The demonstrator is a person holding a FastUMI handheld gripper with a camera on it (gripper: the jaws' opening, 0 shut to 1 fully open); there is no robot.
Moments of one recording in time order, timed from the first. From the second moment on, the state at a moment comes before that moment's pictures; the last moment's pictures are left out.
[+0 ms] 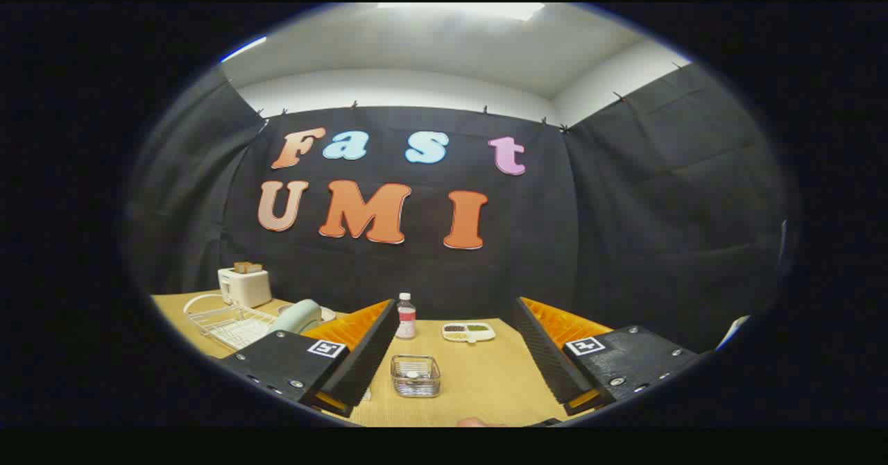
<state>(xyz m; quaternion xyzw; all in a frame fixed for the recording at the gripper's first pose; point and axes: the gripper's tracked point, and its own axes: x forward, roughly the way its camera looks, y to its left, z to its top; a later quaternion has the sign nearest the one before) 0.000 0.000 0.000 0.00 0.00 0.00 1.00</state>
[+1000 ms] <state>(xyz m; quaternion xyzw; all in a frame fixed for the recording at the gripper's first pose) -0.009 0.041 -0.027 0.06 0.08 0.03 0.99</state>
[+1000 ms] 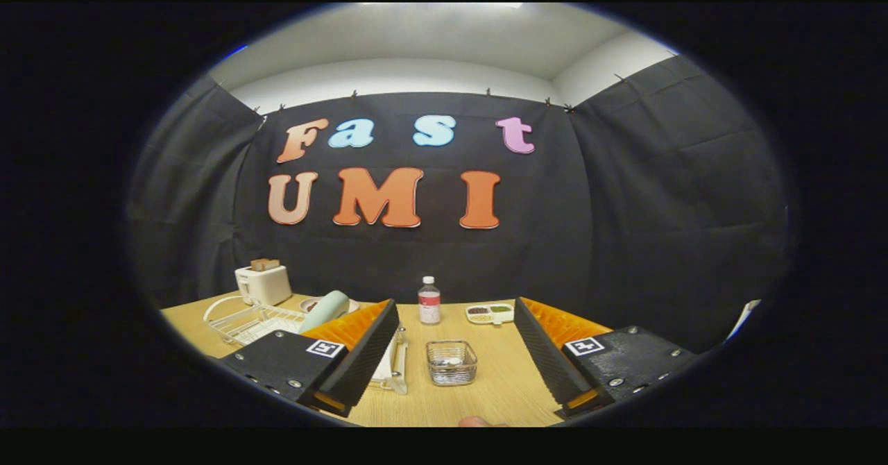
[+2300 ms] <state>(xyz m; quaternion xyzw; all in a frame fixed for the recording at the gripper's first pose) 0.092 0.250 -0.095 0.06 0.32 0.15 0.93</state>
